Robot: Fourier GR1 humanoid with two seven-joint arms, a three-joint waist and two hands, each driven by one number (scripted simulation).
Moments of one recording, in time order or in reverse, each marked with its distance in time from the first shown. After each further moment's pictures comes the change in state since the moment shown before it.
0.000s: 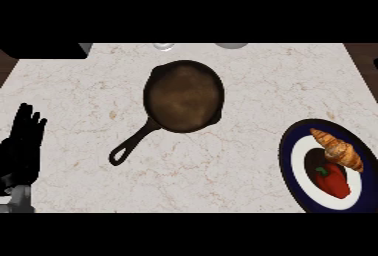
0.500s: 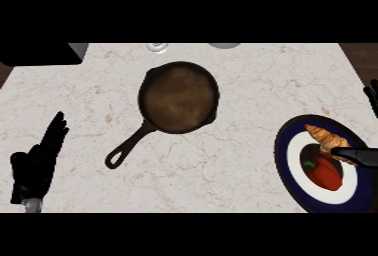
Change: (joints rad) left arm 0.043 0.080 -0.186 -0.005 -0.174 -0.096 -0.014; right arm 0.120 0.014 -0.092 0.122 -0.268 0.247 -0.075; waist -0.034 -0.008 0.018
